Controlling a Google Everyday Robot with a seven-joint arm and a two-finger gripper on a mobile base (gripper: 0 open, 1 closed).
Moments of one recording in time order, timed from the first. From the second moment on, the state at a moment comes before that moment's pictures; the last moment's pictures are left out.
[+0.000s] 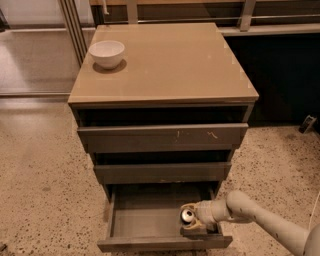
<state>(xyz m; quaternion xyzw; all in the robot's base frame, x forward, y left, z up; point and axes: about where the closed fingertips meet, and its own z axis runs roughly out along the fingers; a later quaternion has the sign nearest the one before) 0.518 -0.121 0.280 -0.69 0.59 0.21 0.37</state>
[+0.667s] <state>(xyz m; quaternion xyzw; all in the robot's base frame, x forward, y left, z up) 0.556 -0.122 0.250 -0.69 0.57 0.20 0.40</state>
